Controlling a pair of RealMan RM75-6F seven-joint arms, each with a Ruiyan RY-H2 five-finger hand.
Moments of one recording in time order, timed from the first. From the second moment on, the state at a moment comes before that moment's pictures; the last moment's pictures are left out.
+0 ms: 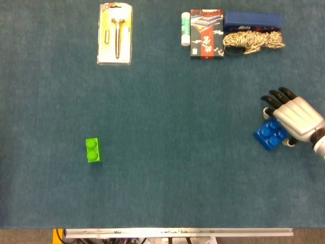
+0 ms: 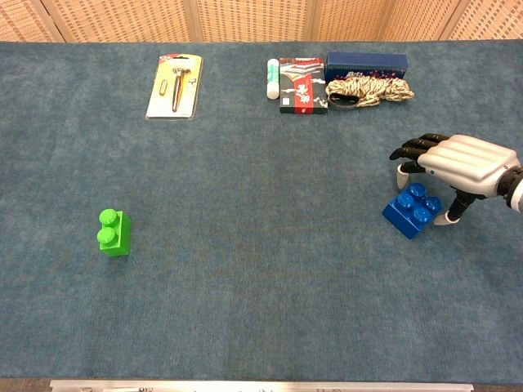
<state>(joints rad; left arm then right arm) -0.05 -1.06 -0.07 -1.68 1.40 1.50 0.09 0.54 -1.28 -0.04 -1.51 -1.45 0.82 -0.29</state>
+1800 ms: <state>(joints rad) -0.06 -1.01 -0.01 -1.45 1.53 1.48 -0.09 0.71 -1.36 0.10 -1.93 -0.75 1.04 -0.81</state>
